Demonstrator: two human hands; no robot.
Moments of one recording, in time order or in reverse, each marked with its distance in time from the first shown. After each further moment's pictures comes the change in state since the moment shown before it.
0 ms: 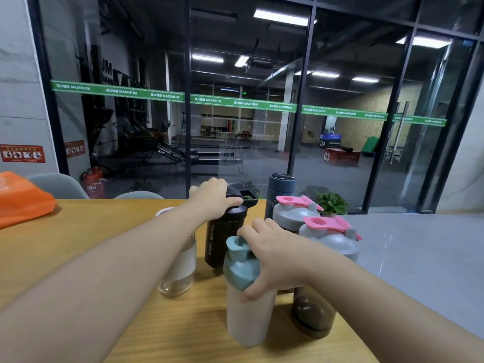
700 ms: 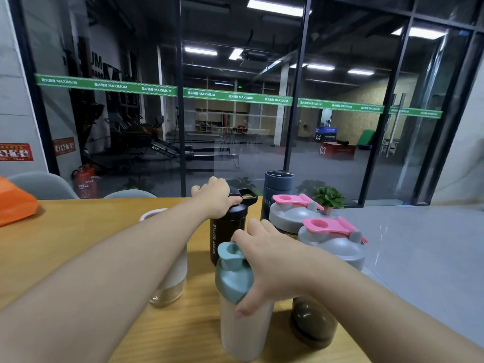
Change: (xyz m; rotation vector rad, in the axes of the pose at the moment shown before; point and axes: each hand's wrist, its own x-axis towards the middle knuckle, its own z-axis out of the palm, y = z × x) left_hand 0.030 0.013 0.024 0.072 -0.063 -0.011; right_hand 0.005 0.005 -0.001 0.065 -0.052 0.013
